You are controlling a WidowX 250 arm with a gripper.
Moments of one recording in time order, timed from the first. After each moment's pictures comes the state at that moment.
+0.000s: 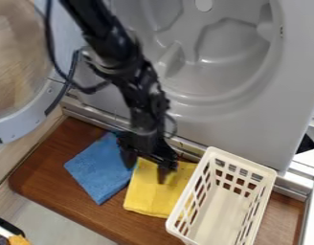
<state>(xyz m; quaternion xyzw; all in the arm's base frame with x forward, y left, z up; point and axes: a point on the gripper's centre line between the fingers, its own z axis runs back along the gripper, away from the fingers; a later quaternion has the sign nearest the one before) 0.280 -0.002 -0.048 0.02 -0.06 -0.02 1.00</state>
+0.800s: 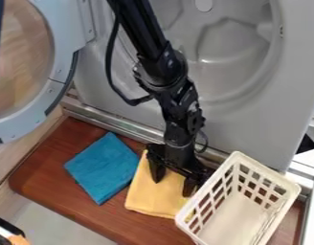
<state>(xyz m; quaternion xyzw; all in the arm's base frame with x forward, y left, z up) 0.299 -0.036 -0.083 0.01 -0.03 -0.04 1.00</state>
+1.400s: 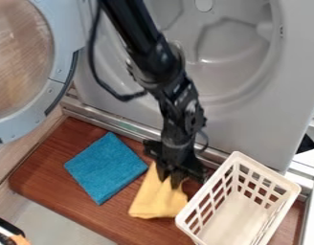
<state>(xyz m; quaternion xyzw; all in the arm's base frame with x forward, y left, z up) 0.284 -0.042 -0.044 0.03 -0.07 -0.05 1.00</state>
